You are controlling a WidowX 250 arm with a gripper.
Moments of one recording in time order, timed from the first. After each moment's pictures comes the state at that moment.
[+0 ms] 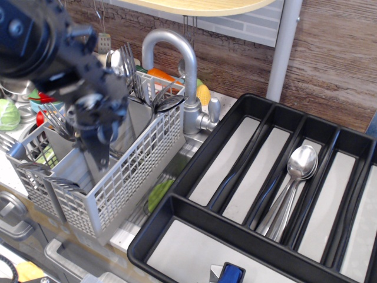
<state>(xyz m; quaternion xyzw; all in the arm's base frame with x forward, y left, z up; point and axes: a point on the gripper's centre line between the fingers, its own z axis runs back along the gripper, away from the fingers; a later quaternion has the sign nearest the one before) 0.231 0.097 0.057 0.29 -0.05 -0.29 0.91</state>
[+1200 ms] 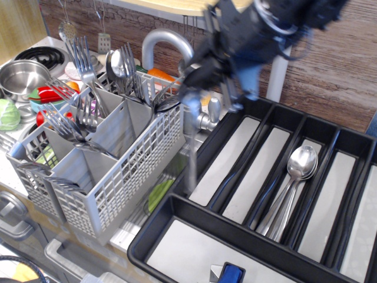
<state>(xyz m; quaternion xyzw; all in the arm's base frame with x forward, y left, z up) 0.283 -0.038 0.142 0.30 0.09 -0.32 0.90</state>
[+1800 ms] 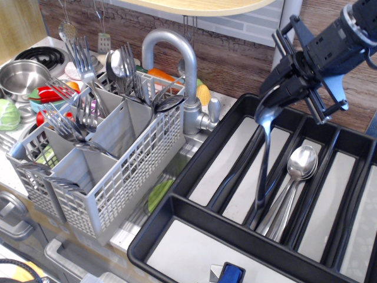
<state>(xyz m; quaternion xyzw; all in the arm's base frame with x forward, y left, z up) 0.322 -0.099 0.109 0.24 0.10 -0.26 0.93</state>
